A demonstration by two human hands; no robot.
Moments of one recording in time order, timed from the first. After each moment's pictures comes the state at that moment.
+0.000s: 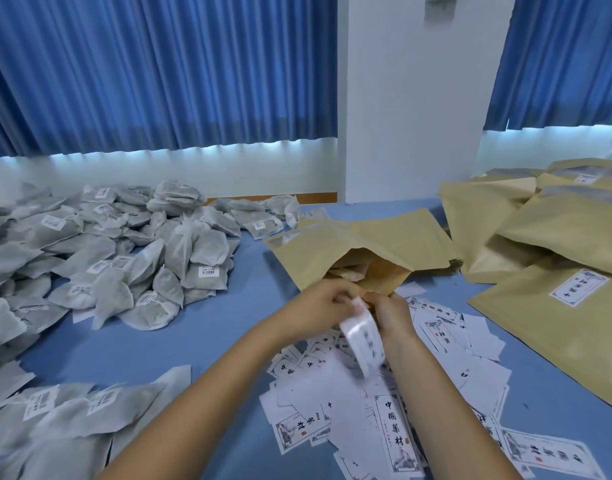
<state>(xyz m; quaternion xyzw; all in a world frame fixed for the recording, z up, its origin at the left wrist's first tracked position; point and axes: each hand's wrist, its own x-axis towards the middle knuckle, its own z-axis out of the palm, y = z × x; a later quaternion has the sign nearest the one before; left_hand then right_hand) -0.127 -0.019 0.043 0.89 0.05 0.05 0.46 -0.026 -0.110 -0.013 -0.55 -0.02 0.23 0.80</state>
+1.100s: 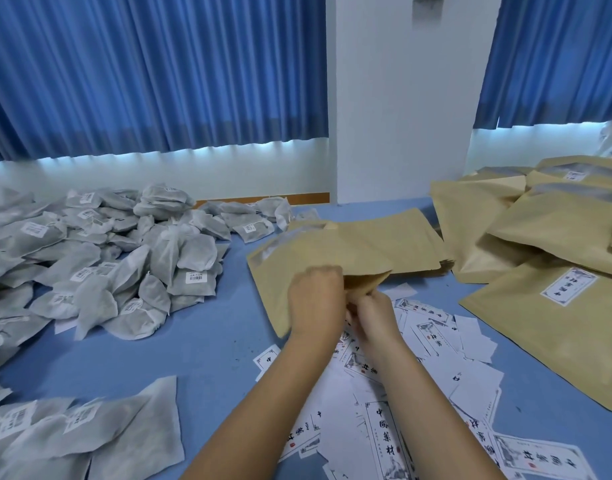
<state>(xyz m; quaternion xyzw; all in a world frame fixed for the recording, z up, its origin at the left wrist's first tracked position) -0.094 -0.050 0.040 0.94 0.23 0.26 -0.02 -0.032 -0.106 -0.009 -0.54 -0.08 0.24 0.81</state>
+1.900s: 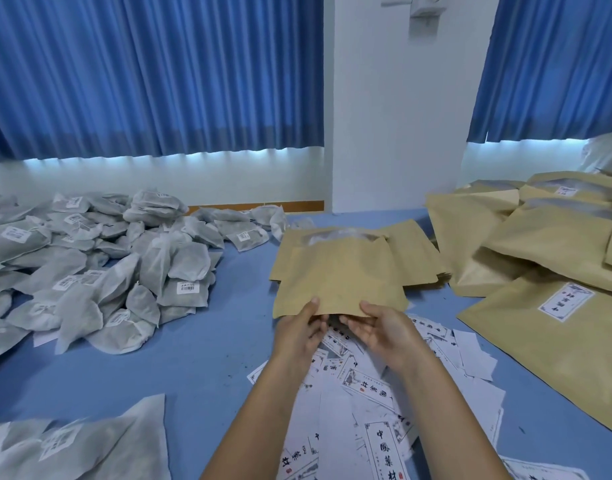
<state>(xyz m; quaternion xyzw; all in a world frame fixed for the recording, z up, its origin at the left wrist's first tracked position) -0.082 -0.013 -0.017 0.39 0.29 0.23 0.85 -0.008 -0.124 -0.006 -0.45 0.00 0.34 0.83</state>
